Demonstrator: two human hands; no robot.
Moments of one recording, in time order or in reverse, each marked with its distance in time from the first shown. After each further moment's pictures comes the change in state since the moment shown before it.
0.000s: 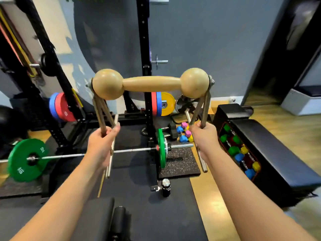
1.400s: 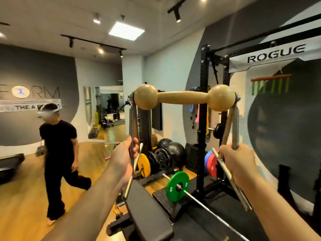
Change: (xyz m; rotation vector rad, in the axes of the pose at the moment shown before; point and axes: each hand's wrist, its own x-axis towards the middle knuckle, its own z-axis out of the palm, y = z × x) left_hand -0.292 0.309 -0.174 -0.075 0.786 0.405; right_hand -0.203 -0.233 0.170 0.293 -0.864 -0.423
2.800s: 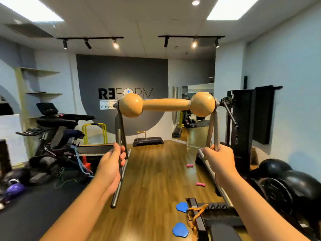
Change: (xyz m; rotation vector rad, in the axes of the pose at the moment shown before) left_hand 0.452 0.055 -0.438 0.223 0.634 0.264; right_hand 0.159 0.097 0.796 0.259 -0.621 0.092
